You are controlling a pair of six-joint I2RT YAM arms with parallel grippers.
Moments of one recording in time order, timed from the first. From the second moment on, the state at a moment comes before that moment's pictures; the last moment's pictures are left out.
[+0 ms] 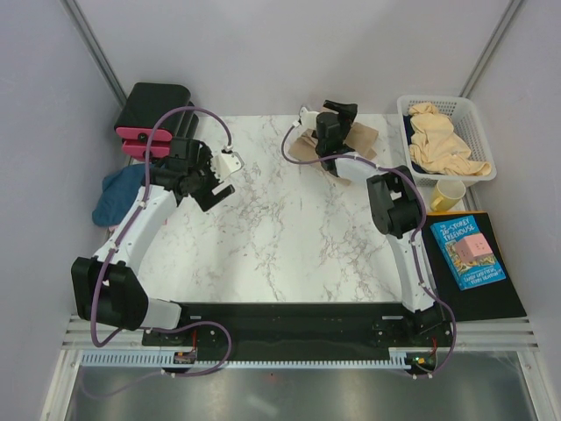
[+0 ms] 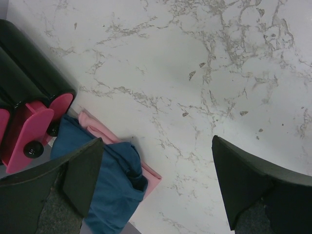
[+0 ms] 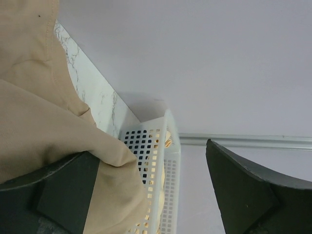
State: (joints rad) left arm -0.20 1.39 1.20 -0.67 0.12 0.84; right arm 0.41 2.39 1.82 0.39 0.69 -1.24
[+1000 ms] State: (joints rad) left arm -0.20 1.38 1.20 -0.68 0.15 0.83; right arm 0.38 2.16 1.86 -0.26 0.31 -0.83
